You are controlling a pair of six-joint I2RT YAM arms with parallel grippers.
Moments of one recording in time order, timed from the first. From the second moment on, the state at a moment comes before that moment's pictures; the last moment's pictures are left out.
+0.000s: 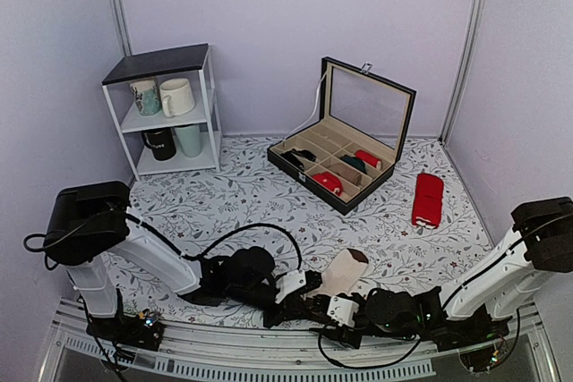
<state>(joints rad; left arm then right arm) -1.27 1.84 0.64 0.55 0.30 -0.07 1.54 1.56 0.34 0.70 0.28 0.02</state>
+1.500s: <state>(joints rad) -1.39 1.68 0.50 0.58 0.04 0.30 1.36 1.60 0.33 0.66 -0.05 0.56</state>
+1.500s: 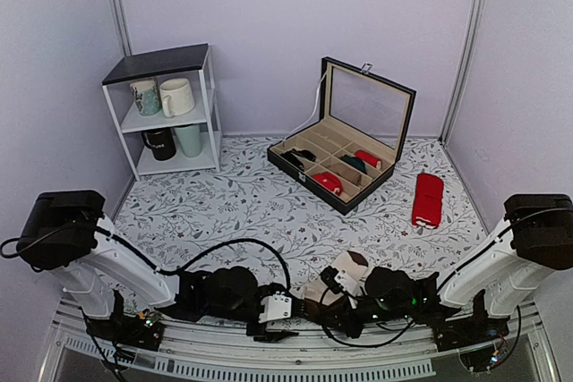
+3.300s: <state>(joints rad) -1.32 1.82 0.79 0.28 0.20 0.08 1.53 1.22 0.10 0.63 0.33 0.28</state>
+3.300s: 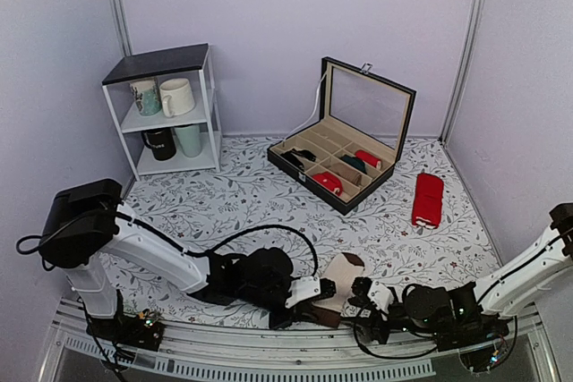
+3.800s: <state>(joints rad) -1.26 1.84 0.79 0.27 0.33 -0.02 1.64 1.51 0.30 0.64 0.43 0.13</state>
